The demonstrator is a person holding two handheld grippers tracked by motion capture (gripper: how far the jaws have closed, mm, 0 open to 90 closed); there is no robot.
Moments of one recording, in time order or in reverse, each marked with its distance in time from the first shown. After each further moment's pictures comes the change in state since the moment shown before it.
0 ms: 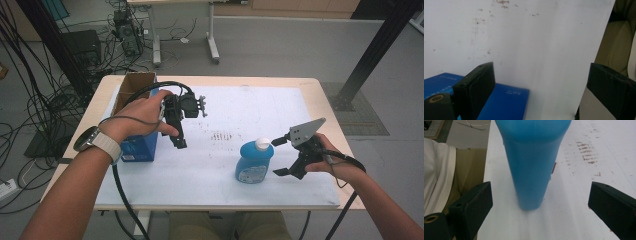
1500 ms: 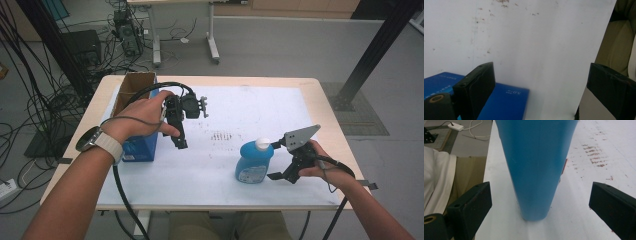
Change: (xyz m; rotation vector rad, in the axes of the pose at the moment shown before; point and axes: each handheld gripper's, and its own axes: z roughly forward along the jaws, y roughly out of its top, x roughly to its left) left arm -0.001 0.002 0.002 0.010 0.003 -0.006; right arm 0.002 -0.016 0.024 -0.089 0.018 0.032
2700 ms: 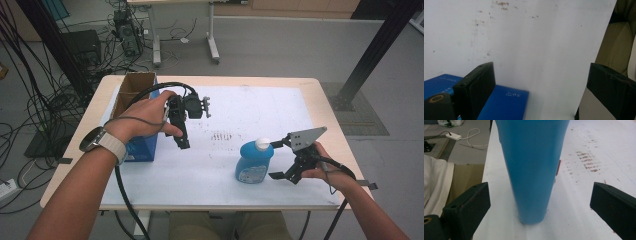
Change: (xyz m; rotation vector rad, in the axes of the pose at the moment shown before) left arm -0.001 0.006 0.001 0.003 0.001 0.002; right arm 0.001 -0.007 -0.005 -0.075 -0.029 0.001
